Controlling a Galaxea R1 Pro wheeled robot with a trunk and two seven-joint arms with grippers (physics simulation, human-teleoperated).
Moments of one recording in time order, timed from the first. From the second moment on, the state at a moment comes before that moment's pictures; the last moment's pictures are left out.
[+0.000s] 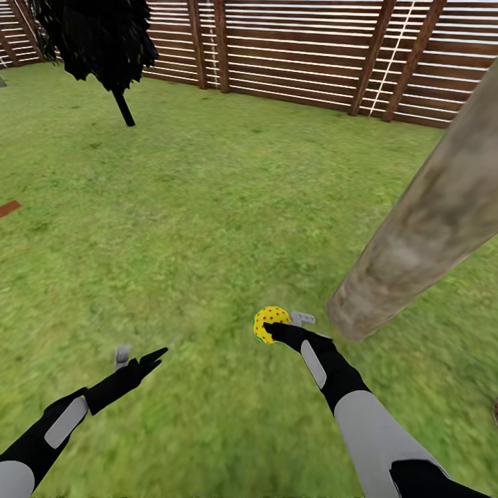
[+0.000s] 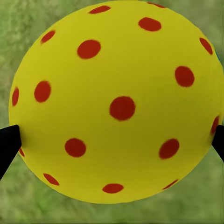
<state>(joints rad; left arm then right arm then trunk) -0.55 0.34 -0.12 -0.60 0.94 0.42 -0.92 -0.80 0.16 -0.01 -0.65 -0.23 0.36 0.09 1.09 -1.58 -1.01</state>
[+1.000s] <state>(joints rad) -0.55 0.34 -0.12 -0.60 0.93 0.41 -0.92 -0.80 0.16 -0.01 -0.66 -0.23 0.36 0.09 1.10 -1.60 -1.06</state>
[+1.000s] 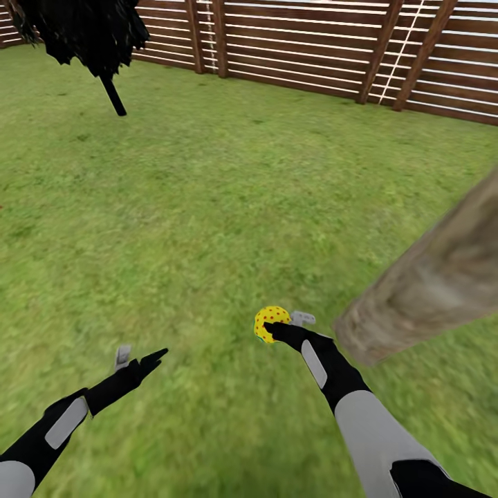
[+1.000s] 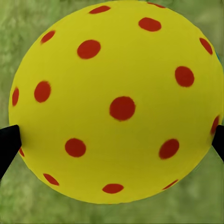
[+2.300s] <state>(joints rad) -0.55 0.34 -0.12 -0.60 0.93 0.41 -0.92 -0.80 0.16 -0.01 -0.65 -0.23 0.36 0.10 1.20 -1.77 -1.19</state>
